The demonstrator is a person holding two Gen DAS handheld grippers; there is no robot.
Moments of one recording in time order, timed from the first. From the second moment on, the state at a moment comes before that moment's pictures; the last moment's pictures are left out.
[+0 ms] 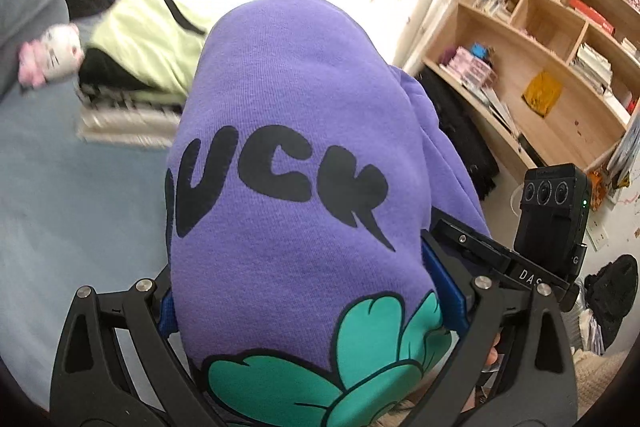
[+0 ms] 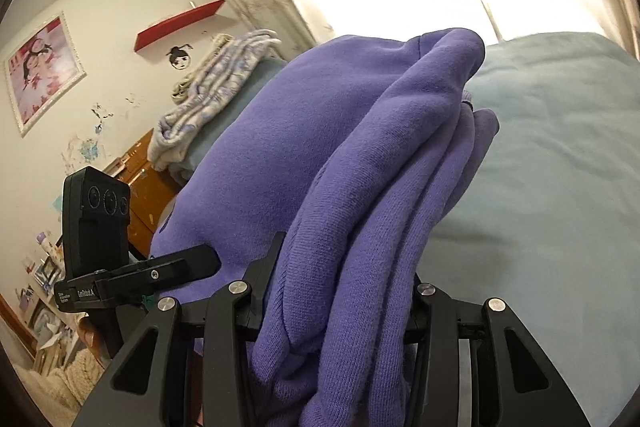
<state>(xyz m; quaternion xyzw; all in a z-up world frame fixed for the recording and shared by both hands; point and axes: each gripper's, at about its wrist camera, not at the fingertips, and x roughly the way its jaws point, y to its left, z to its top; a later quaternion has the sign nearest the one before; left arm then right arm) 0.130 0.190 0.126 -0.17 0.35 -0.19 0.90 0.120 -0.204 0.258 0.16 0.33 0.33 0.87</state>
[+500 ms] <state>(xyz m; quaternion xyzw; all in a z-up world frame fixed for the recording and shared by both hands) 0.388 0.380 0.183 -0.14 0.29 -0.15 0.93 0.434 -0.021 0.267 0.14 0.28 0.34 0.89</state>
